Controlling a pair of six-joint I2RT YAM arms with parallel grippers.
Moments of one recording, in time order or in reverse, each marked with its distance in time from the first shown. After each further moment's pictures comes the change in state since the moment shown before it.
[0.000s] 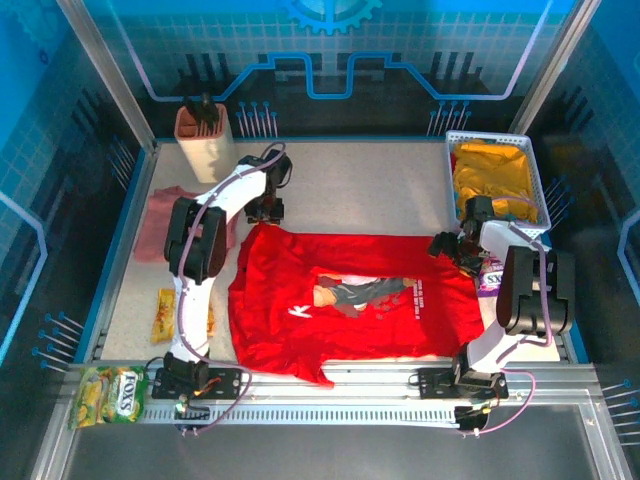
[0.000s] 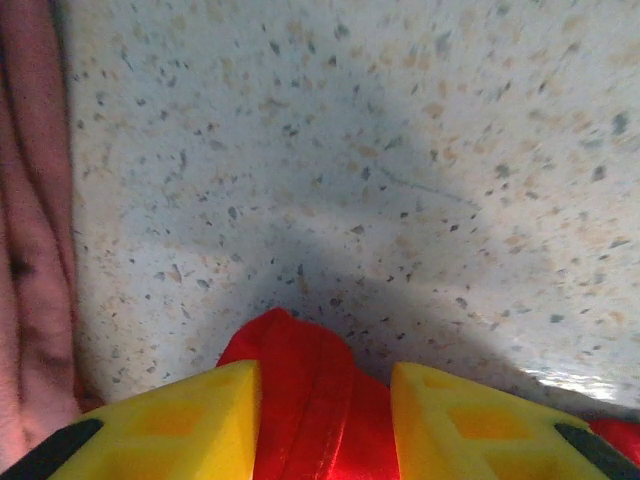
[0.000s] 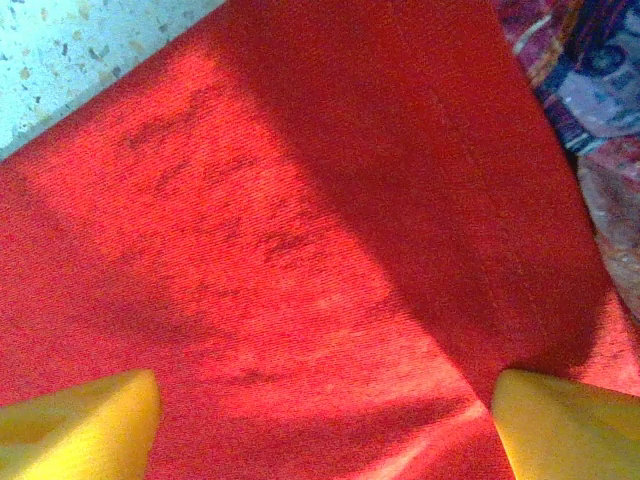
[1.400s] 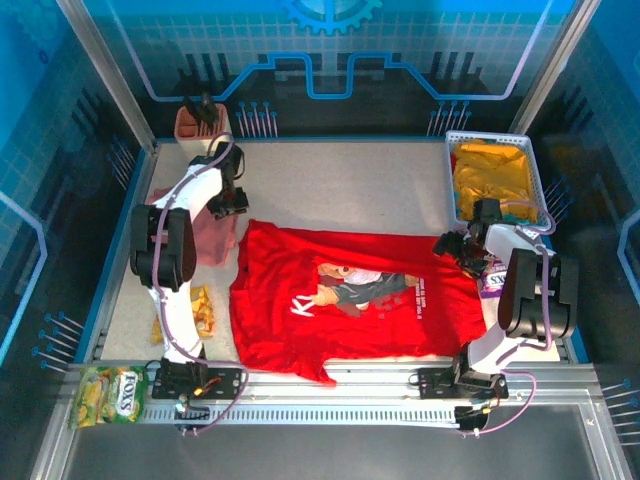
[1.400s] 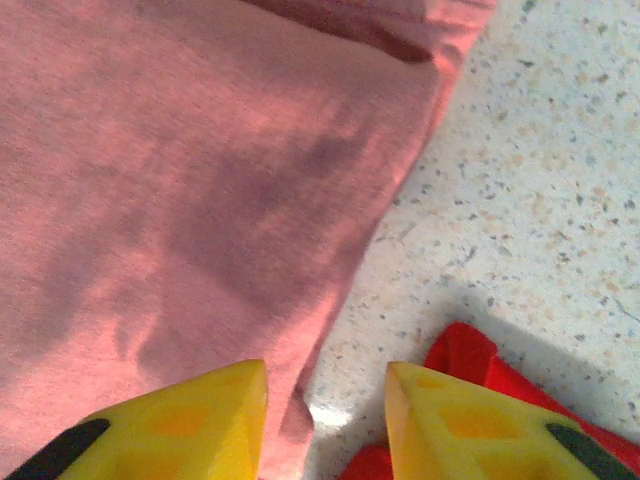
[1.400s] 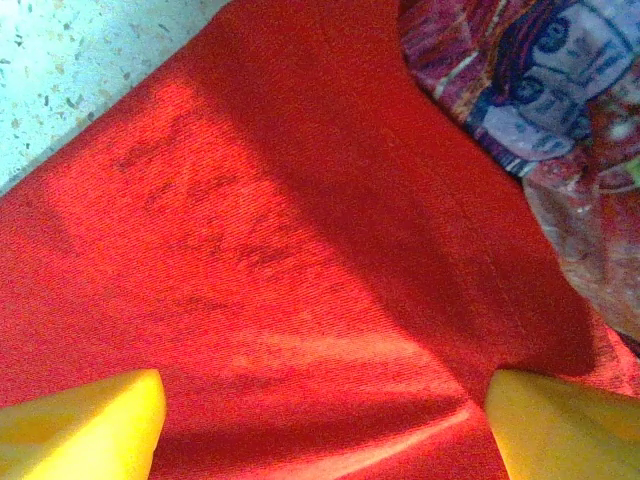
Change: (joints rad) left arm 0.225 -0.171 -0.176 0.155 0.055 -0.066; right arm -0.048 -0.021 -0.028 0.034 -0.026 0.037
